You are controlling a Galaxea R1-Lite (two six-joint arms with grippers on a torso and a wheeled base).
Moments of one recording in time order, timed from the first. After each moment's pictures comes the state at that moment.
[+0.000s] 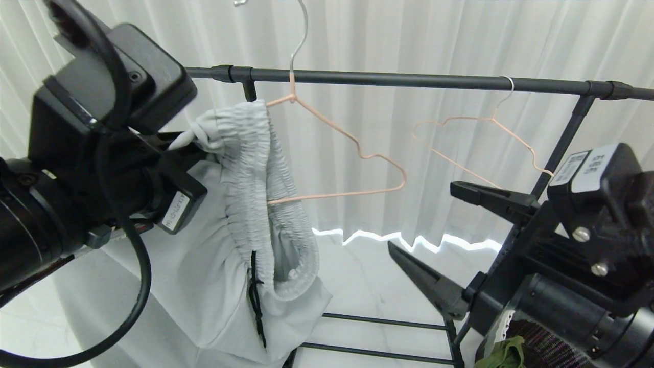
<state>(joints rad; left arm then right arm) -0.75 1.25 -0.93 -0.25 0.54 0.69 1.17 1.40 -0.62 -0.84 -0.34 -0.22</state>
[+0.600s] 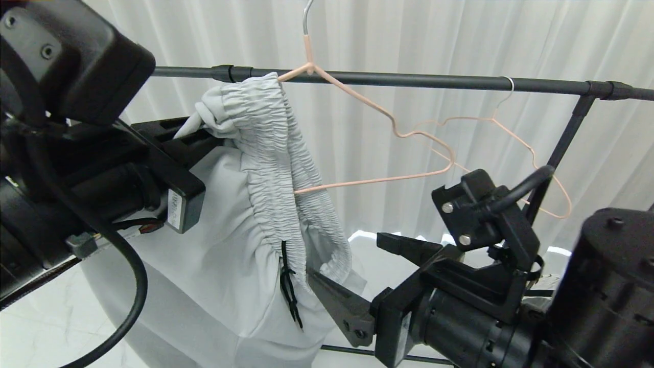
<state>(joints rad) -0.77 1.22 -0.85 -0.44 0.35 0.66 1.25 1.60 -0.77 -0.74 -0.35 0.28</state>
